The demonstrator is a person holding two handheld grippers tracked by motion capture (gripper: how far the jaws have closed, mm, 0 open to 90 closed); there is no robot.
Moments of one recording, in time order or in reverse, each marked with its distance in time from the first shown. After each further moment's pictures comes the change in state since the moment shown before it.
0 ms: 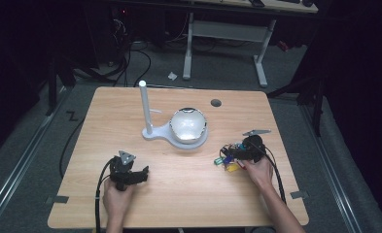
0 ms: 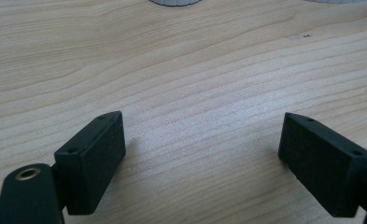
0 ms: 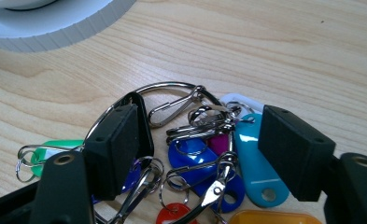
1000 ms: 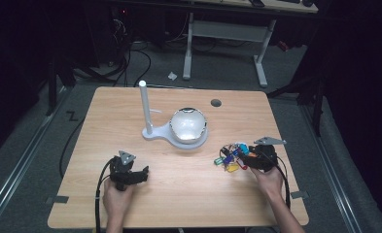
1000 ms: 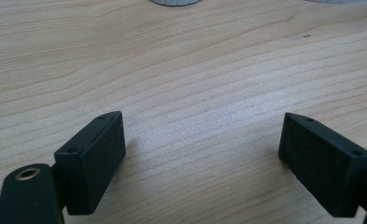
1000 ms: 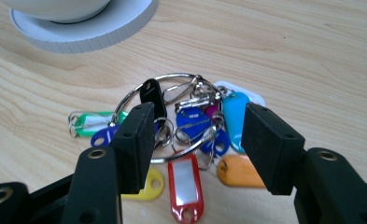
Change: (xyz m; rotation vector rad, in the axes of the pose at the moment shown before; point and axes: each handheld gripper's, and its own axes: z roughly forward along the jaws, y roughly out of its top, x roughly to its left) left arm 0.000 0.000 0.000 0.000 0.000 0.001; right arm 0.008 -0.023 -0.050 -0.113 -0.028 -0.017
